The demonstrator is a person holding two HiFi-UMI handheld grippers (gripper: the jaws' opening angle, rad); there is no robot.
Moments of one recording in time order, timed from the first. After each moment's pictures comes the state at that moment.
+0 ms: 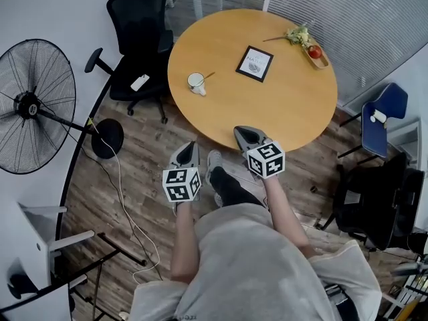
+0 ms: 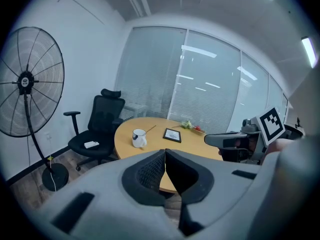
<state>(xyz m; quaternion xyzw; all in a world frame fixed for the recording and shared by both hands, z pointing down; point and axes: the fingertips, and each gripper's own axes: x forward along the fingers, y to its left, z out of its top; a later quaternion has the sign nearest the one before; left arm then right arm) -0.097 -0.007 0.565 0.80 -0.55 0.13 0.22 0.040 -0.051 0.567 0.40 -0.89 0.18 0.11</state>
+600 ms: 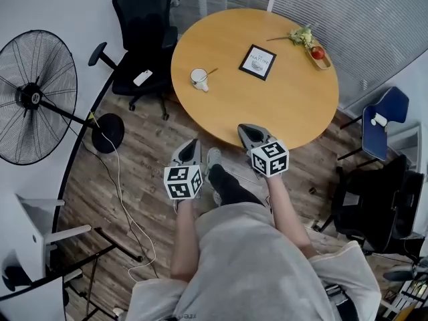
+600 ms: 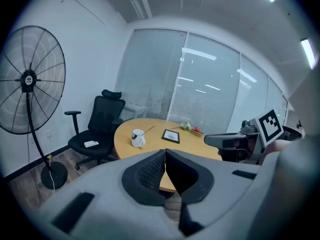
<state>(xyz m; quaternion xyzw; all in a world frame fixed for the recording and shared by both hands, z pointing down) -0.091 0.007 0.562 0.80 -0.55 0.12 0.21 0.048 -0.038 0.564 0.40 -0.89 0.17 0.12</state>
